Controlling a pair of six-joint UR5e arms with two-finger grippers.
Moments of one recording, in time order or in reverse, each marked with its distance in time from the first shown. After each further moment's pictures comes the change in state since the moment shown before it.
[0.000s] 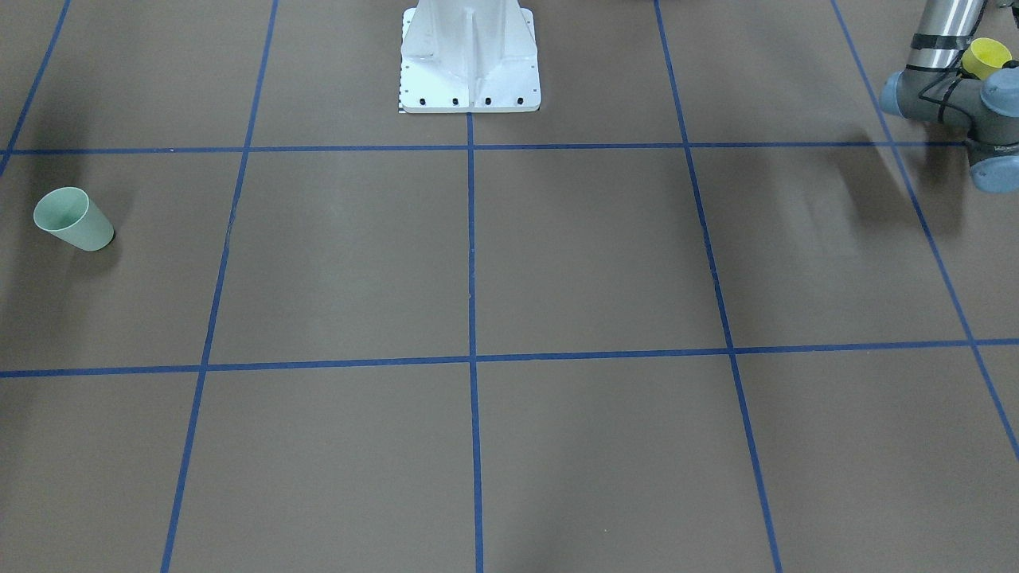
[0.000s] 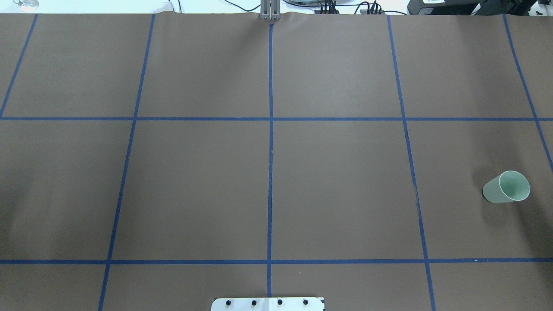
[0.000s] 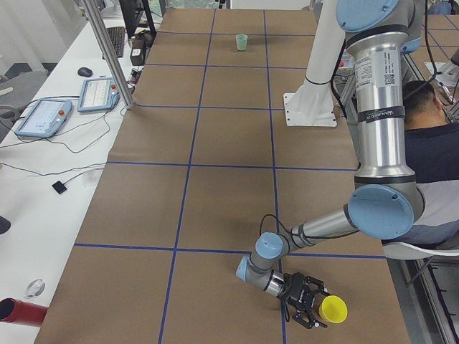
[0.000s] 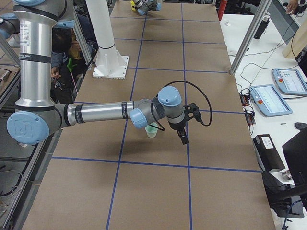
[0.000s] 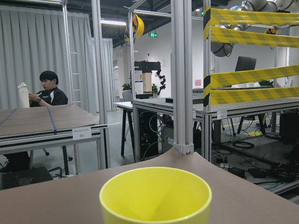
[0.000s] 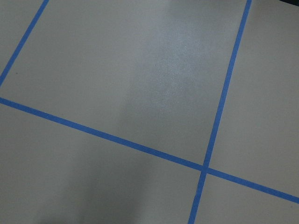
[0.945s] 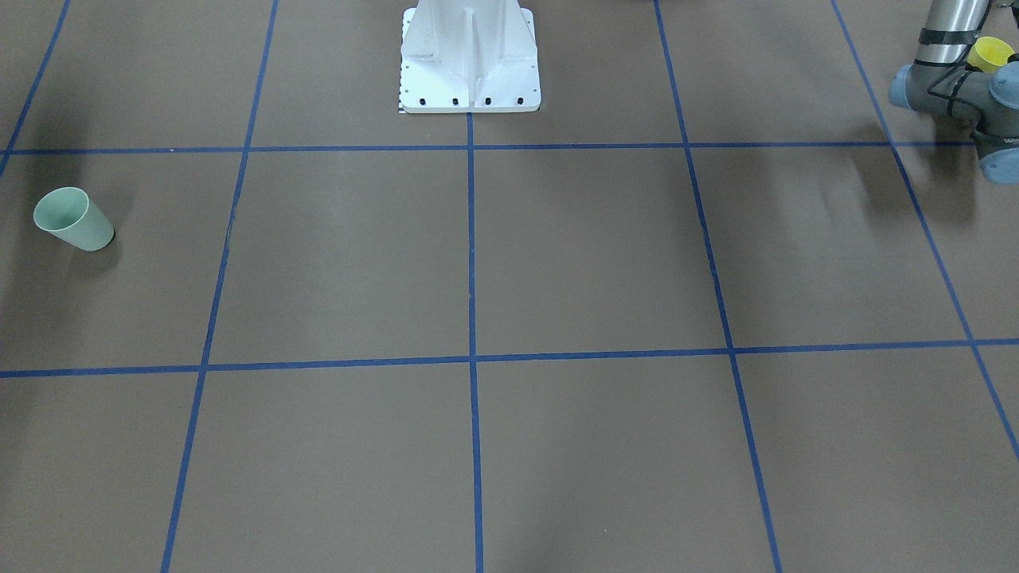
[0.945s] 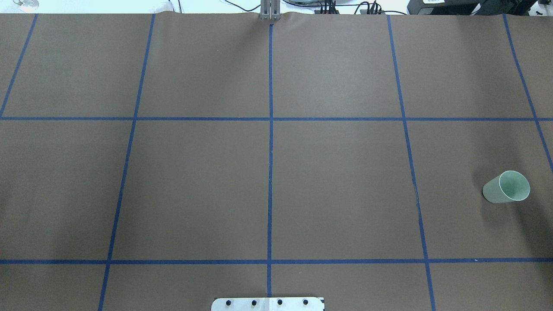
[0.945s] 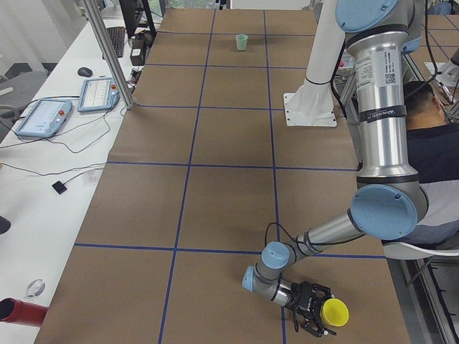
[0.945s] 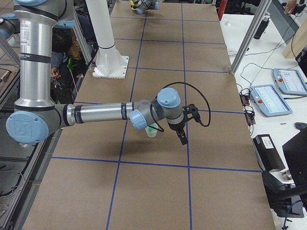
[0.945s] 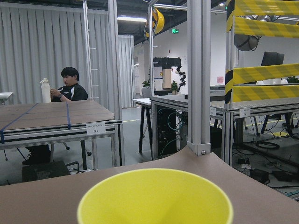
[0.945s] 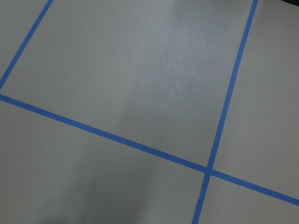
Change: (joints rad) left arm 0.007 0.022 0.057 -0.062 -0.035 0.005; right arm -0.013 -0.009 -0.007 0.020 0.000 0.003
